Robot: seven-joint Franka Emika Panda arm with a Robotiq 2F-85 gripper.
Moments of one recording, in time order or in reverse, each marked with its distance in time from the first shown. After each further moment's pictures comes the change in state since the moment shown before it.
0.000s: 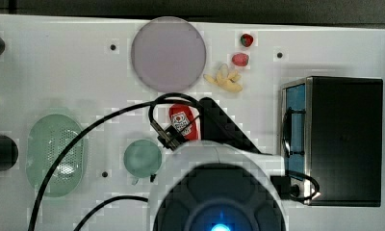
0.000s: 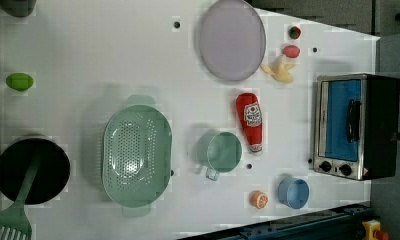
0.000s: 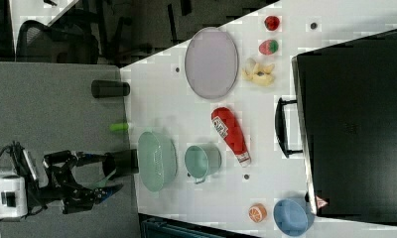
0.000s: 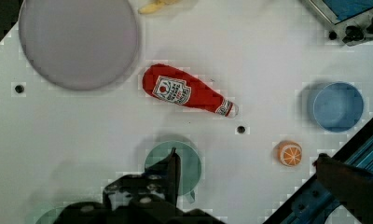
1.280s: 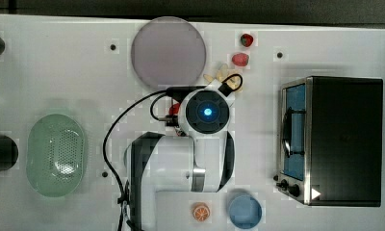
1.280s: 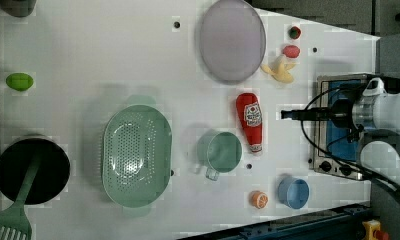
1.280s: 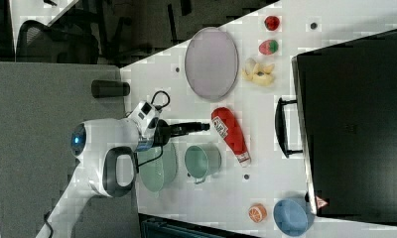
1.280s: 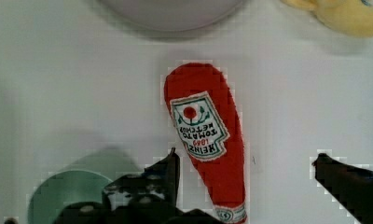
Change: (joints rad) arm -0.002 0.413 0.021 -0.351 -0.002 0.751 -0.912
